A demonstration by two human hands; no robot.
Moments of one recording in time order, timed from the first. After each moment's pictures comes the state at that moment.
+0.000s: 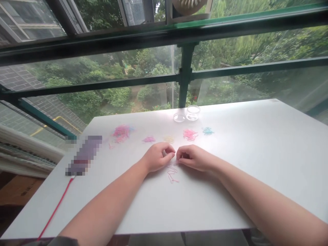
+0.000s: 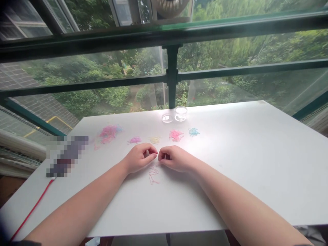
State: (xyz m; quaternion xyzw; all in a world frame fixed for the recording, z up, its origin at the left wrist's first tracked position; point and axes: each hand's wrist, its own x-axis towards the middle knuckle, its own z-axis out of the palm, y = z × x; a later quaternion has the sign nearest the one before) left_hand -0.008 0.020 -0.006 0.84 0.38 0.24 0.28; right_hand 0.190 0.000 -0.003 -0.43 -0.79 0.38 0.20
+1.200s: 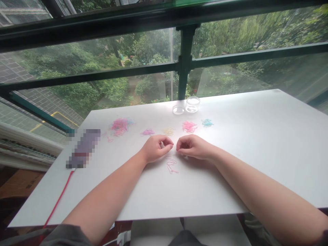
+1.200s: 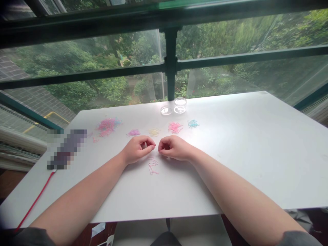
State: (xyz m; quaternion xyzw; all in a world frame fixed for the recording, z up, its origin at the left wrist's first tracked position) left_hand -0.010 0.023 -0.009 0.82 0.39 0.26 0.32; right_hand 0.194 0.004 -0.006 -0.42 -0.74 0.47 0.22
